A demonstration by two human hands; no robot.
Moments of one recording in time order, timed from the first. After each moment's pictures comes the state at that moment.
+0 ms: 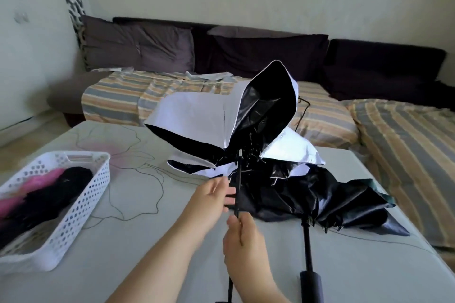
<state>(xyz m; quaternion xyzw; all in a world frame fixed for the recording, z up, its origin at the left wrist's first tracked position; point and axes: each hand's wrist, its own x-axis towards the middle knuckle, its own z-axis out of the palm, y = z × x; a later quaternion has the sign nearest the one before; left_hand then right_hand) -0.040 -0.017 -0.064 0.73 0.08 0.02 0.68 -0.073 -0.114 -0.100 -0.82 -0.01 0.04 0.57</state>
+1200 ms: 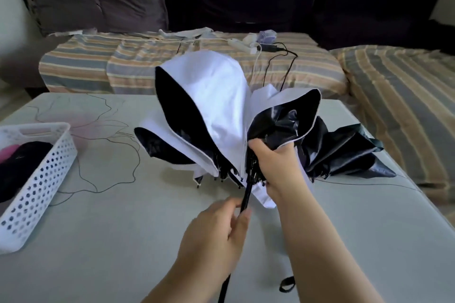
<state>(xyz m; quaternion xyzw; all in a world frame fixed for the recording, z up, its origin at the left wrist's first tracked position) -0.105 -0.067 -0.120 0.92 -0.03 0.10 0.39 0.000 -0.178 -0.085 -0.67 0.09 0.00 0.73</state>
